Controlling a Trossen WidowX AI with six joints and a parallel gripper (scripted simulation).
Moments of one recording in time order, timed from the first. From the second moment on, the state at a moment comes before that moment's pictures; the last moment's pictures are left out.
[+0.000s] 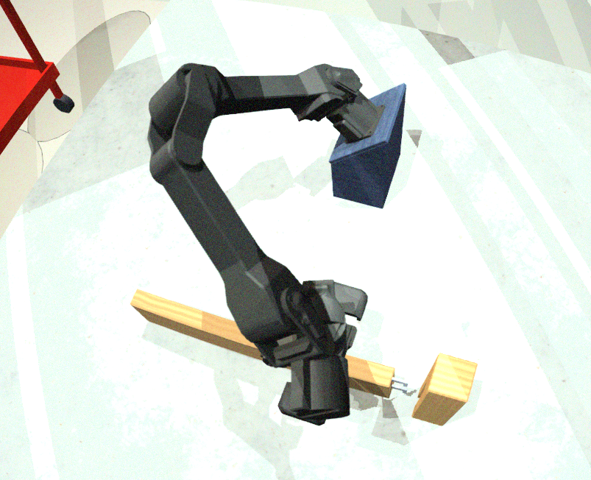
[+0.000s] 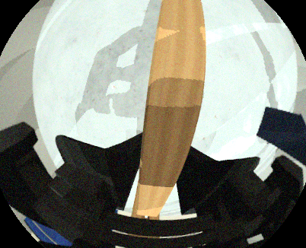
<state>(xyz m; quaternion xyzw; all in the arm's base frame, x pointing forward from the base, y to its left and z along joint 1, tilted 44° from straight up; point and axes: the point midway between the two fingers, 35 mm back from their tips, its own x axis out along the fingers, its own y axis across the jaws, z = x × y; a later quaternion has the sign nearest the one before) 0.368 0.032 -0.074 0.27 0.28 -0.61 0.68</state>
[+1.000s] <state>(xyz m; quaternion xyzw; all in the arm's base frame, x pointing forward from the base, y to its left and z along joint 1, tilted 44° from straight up) 0.368 0.035 -0.076 0.27 0.28 -0.61 0.68</state>
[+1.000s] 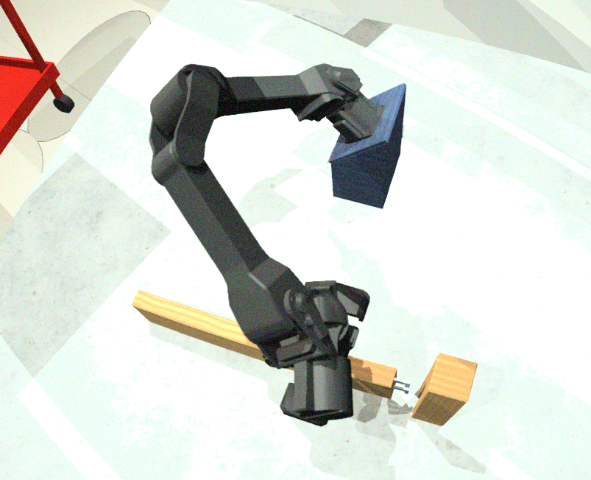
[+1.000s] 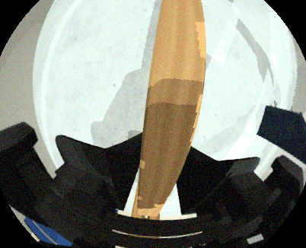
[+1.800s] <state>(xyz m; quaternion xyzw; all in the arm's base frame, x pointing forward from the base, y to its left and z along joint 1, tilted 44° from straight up) 0.367 0.036 -0.078 0.27 0.28 -0.61 0.68</state>
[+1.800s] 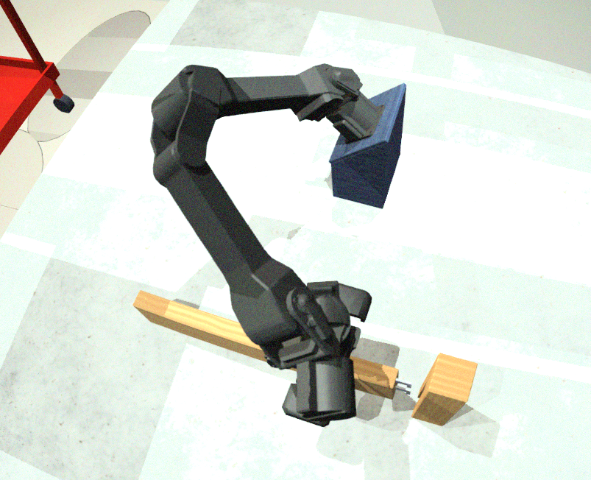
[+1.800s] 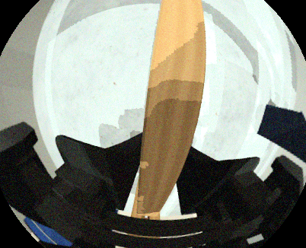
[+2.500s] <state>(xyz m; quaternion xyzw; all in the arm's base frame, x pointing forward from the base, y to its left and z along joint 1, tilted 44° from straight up) 0.367 0.038 -0.080 0.27 0.28 -0.61 0.68</state>
